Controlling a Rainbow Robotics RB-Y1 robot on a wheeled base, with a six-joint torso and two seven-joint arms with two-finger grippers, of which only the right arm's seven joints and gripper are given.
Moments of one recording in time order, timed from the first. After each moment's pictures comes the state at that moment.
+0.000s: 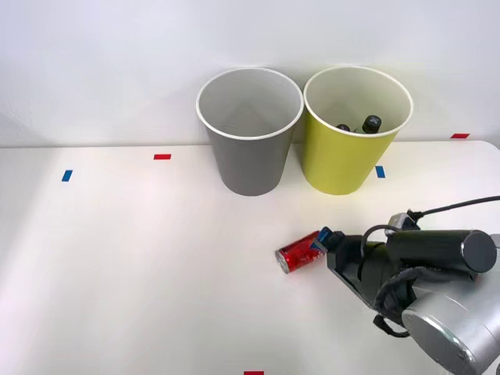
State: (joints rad) arm -0.04 -0.48 0.38 -2.40 -0.32 1.51 0.20
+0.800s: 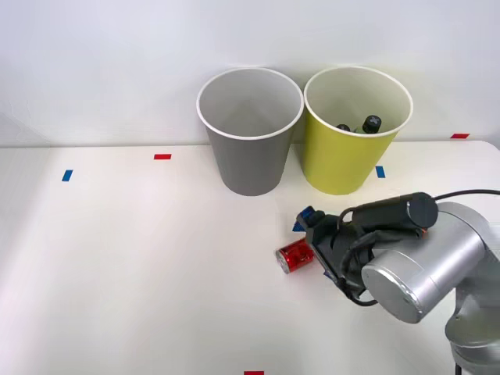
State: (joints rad) arm -0.20 -0.38 0.41 -2.20 -0.32 1.51 0.02
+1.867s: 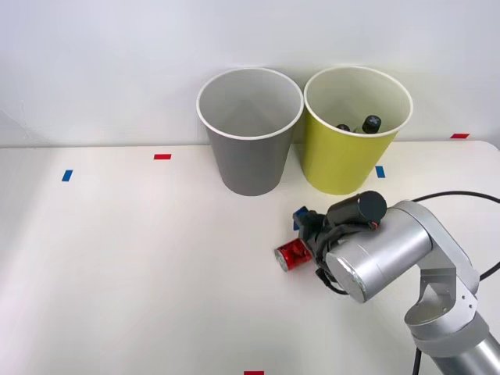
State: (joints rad) arm -0.25 -0.29 0.44 -1.98 -0.17 1.46 0.03
